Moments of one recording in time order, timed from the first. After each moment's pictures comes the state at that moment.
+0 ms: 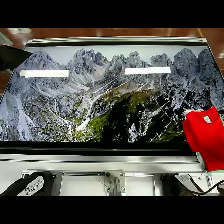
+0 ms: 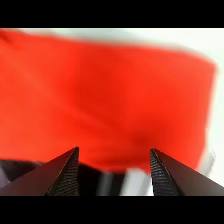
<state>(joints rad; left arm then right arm) 0.22 -1.05 1.43 0.63 -1.11 -1.18 -1.36 -1.07 1.09 -1.21 1.40 1.46</state>
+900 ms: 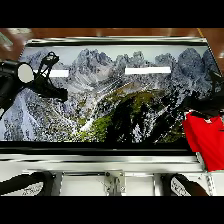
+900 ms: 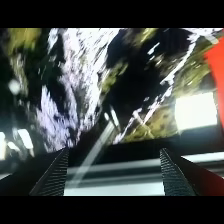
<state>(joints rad) -0.28 -1.32 1.44 1.60 -1.37 -1.53 -0.23 -1.10 1.19 -1.36 1.48 1.56</state>
